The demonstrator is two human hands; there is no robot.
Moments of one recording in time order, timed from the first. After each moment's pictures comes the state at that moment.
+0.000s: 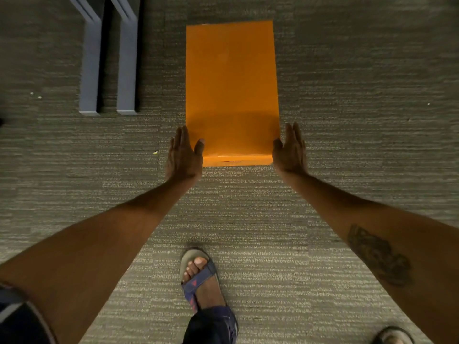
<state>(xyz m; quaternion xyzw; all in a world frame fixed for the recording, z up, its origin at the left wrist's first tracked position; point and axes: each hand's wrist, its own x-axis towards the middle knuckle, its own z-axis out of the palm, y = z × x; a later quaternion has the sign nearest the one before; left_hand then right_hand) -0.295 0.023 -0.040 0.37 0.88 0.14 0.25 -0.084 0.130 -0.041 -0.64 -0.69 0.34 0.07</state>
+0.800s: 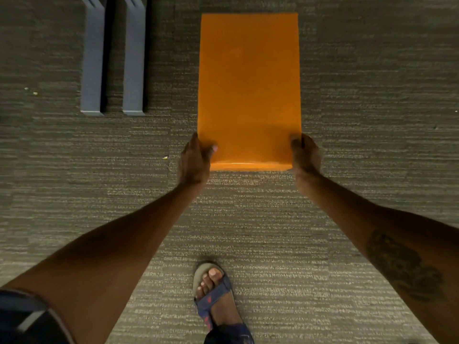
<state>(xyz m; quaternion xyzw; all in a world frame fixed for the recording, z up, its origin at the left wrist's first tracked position) -0.339 0.032 -0.071 0.36 0.85 0.26 0.29 -0.129 0.144 -0.082 -0.69 -0.49 0.49 0.23</state>
